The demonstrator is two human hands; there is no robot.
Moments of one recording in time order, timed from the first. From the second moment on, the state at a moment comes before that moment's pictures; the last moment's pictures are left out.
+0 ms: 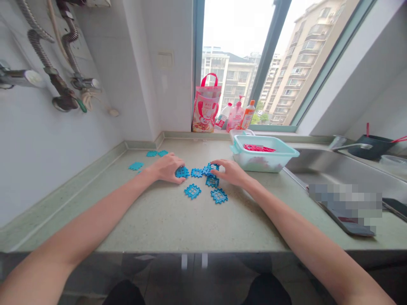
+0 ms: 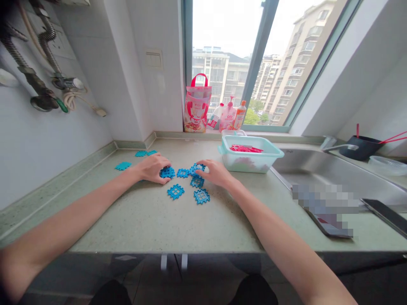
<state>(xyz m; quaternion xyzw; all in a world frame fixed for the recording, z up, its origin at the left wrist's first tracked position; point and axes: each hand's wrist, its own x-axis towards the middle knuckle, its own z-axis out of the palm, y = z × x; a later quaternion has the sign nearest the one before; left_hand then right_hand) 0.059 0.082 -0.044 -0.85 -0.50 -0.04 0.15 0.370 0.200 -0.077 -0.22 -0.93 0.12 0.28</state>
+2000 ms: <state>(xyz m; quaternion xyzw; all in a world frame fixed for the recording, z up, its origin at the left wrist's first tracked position) 0.128 0.061 -0.048 -0.95 -0.30 -0.08 0.05 0.373 0.206 -0.083 -0.26 -0.93 0.14 0.23</state>
